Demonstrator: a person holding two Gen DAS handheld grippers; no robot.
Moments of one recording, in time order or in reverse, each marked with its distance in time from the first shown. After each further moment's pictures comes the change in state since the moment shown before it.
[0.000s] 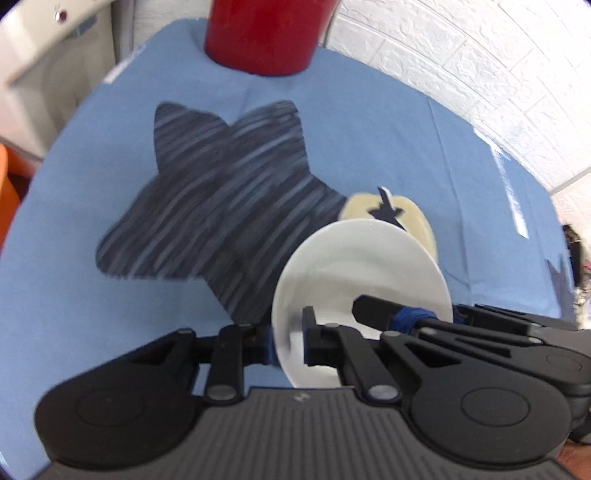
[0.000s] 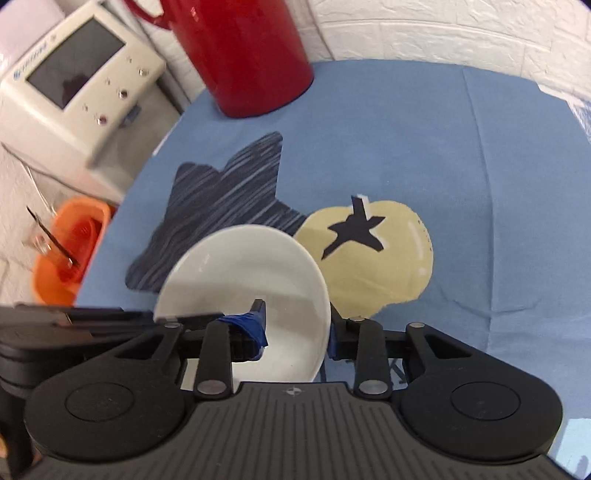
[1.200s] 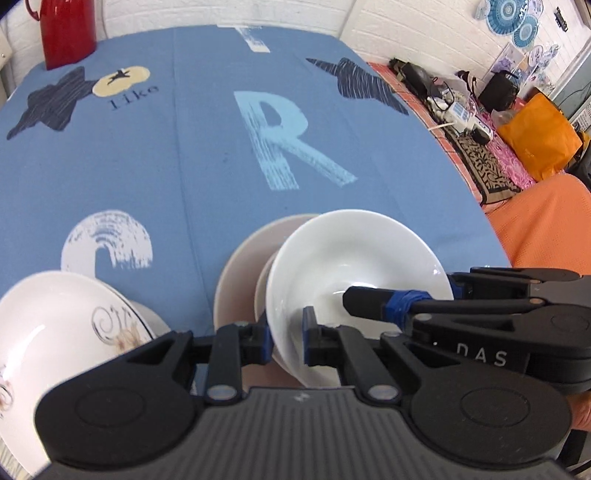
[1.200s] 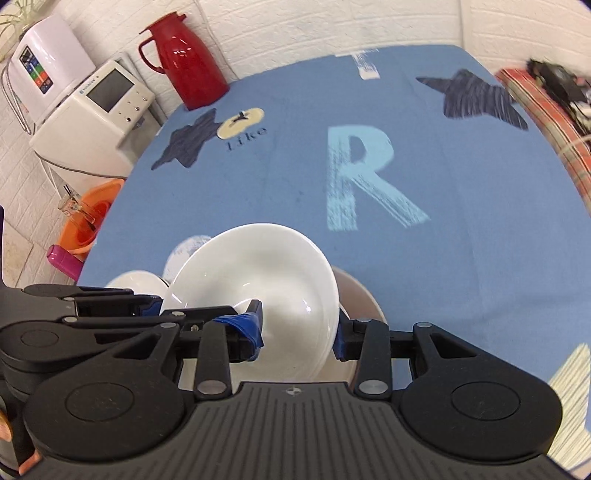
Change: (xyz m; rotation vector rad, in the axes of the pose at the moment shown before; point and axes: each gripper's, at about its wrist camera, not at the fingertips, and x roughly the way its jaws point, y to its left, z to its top) left arm -0.117 -0.190 -0.362 0.448 -0.002 -0.124; right arm -0.260 -0.057 -0.338 0.185 -0.170 -0.108
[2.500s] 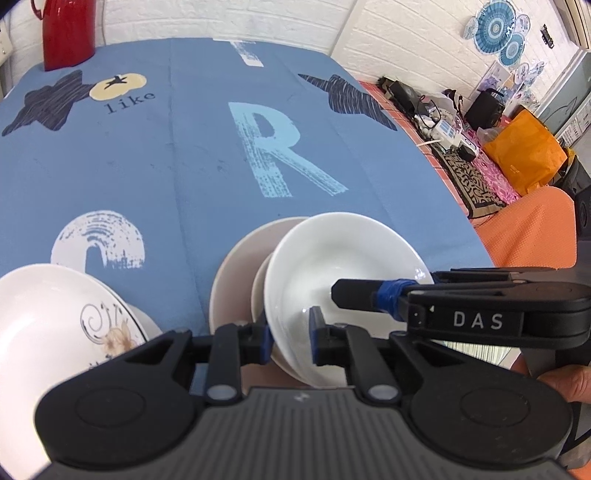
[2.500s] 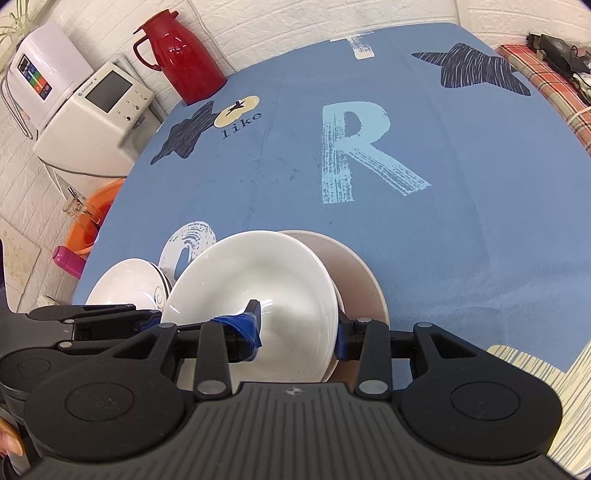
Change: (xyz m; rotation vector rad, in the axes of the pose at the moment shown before) left arm -0.003 0.008 -0.013 -0.003 -0.066 -0.059; right arm 0.009 -0.017 -0.015 0.036 -0.007 0.059
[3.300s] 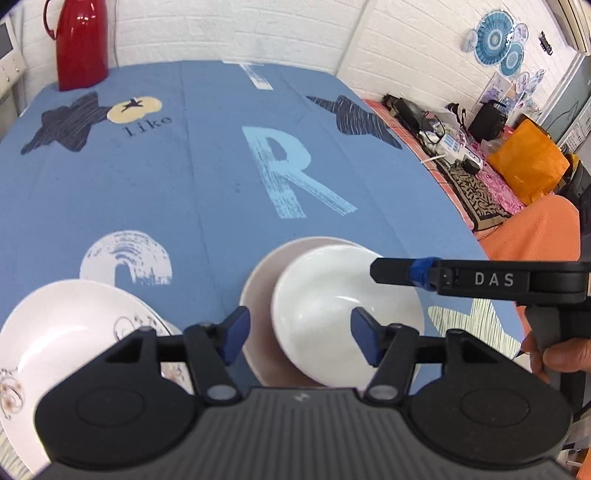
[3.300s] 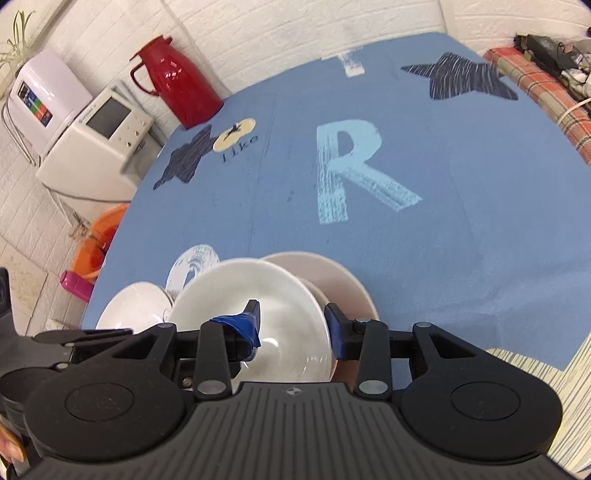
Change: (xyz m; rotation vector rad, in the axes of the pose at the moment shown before) left arm -0.027 0.007 0.001 0.008 -0.060 0.028; right arm -0.017 -0.006 0.007 0.032 -0.082 -0.027
